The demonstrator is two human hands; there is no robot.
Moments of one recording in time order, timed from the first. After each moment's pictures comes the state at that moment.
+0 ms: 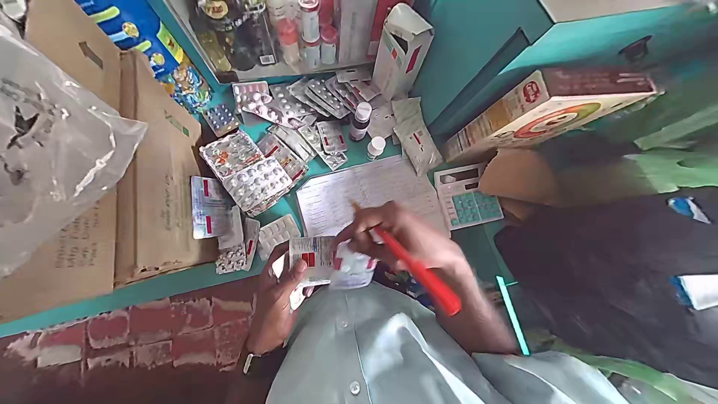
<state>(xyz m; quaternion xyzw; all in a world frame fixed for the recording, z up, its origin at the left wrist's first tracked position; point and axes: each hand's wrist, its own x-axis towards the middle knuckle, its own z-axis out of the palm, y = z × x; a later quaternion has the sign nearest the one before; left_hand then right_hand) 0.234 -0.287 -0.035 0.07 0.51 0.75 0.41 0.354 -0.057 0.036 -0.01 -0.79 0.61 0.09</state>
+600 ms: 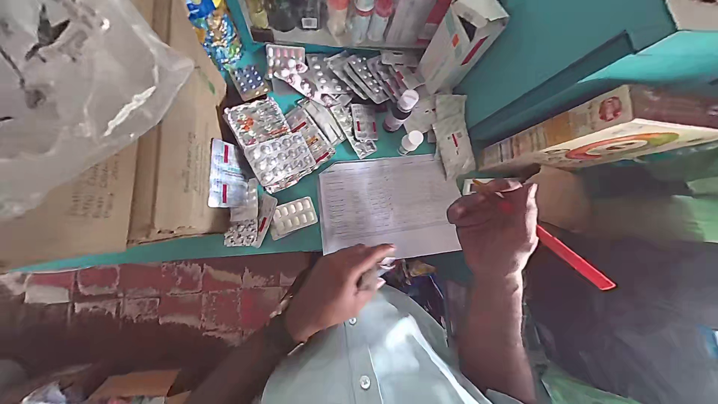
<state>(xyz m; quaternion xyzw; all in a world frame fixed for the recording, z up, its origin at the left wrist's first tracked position) 0.249 -0.250 -0.017 0.55 0.65 0.45 0.27 0.403 -0.027 -0.001 -0.22 -0.57 0.69 0.39</state>
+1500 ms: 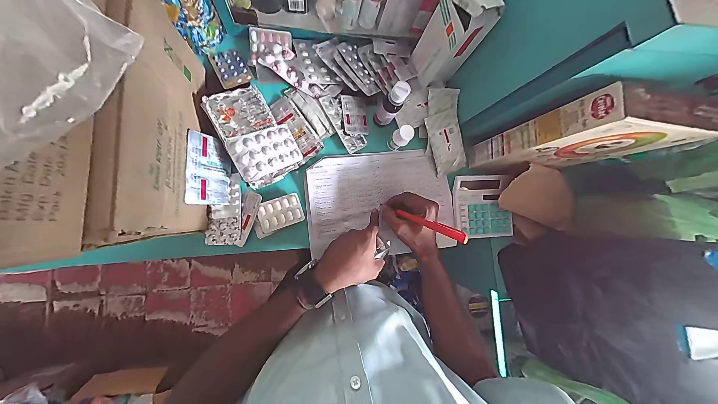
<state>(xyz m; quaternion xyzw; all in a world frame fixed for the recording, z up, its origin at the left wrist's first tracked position) 0.255 -0.166 -0.016 0.46 0.70 0.09 0.53 0.376 -0.038 -0.089 -0.28 -0.80 0.45 0.29</state>
